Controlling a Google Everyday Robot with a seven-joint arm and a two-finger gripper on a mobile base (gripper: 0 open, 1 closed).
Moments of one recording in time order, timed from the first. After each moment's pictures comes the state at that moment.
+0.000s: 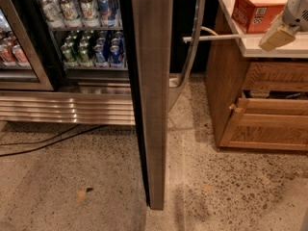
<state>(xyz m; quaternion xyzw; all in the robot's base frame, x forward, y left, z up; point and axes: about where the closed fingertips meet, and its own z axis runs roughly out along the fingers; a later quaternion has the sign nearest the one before) 0.622 -0.307 0.956 -0.52 0.82 -0.01 0.24</state>
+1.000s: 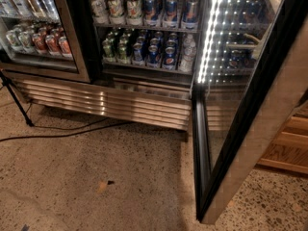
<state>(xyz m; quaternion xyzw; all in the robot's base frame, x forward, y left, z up) 0.610 -0.298 0.934 -0.54 0.82 0.01 0.20</state>
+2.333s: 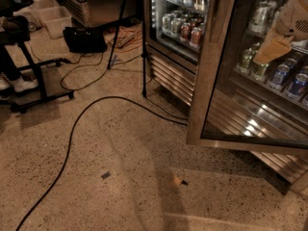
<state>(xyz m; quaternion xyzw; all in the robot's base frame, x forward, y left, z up) 0.610 -0.298 0.934 -0.54 0.82 0.01 0.20</state>
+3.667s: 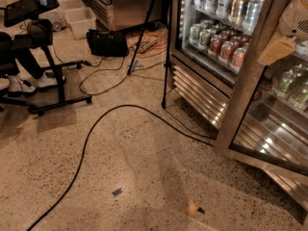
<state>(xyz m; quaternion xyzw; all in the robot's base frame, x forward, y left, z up) 0.609 -0.298 0.934 -0.54 0.82 0.01 0.20</state>
